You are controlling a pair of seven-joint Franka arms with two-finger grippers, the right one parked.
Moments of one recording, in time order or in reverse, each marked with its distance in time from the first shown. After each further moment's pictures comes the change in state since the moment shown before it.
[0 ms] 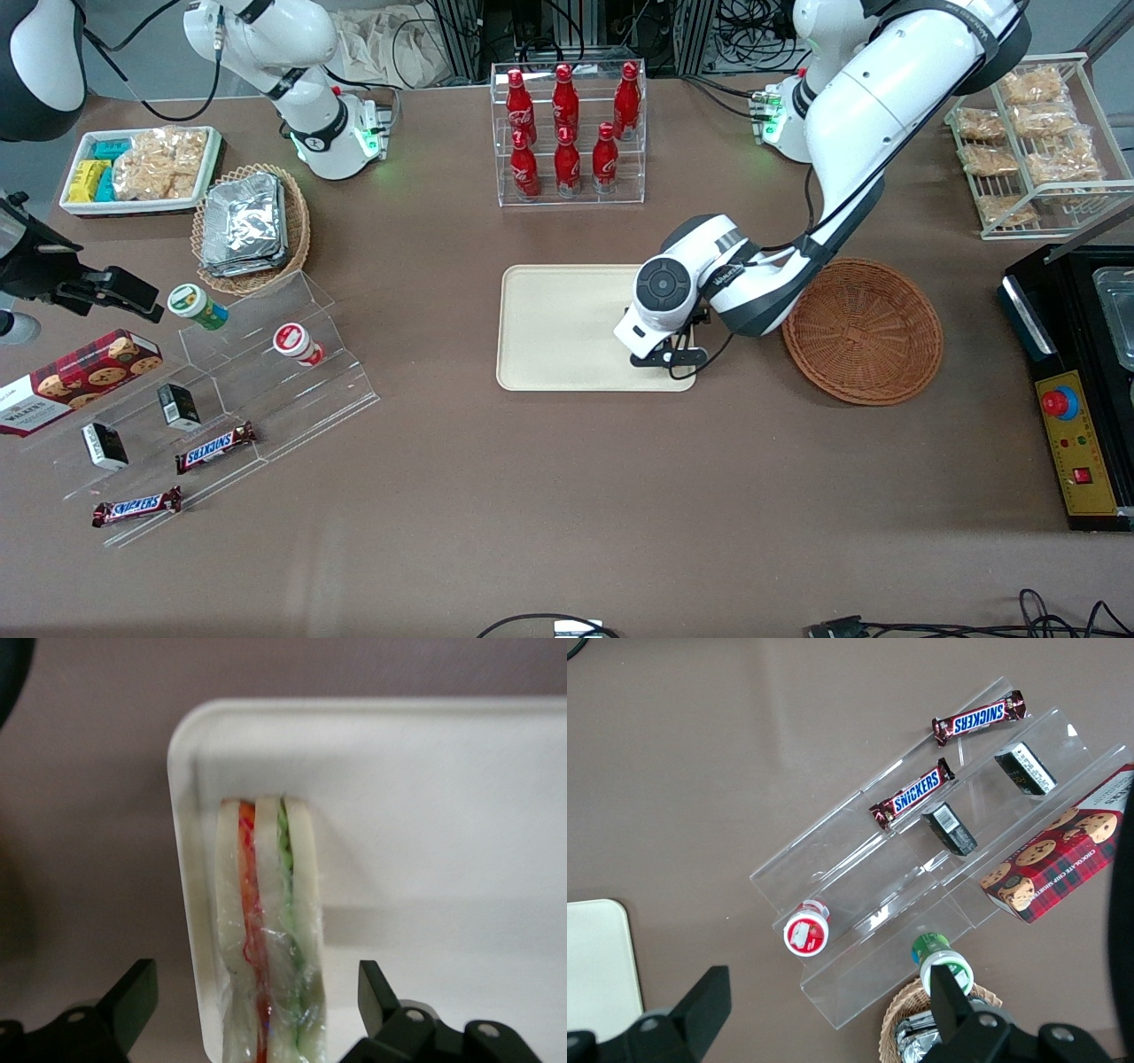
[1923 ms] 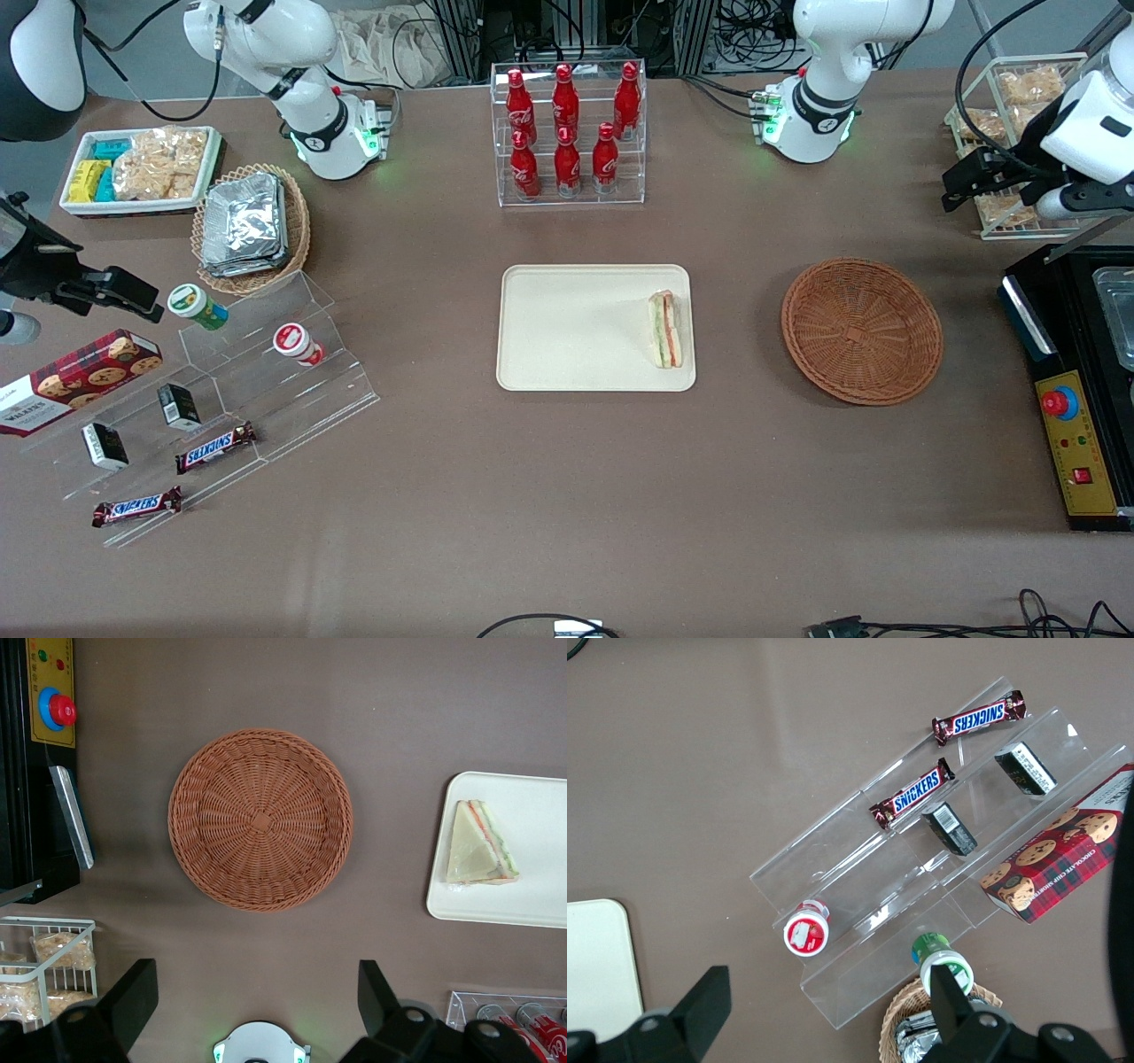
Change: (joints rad) arm 0.019 -0.863 0.680 0.000 -0.459 -0.504 0.824
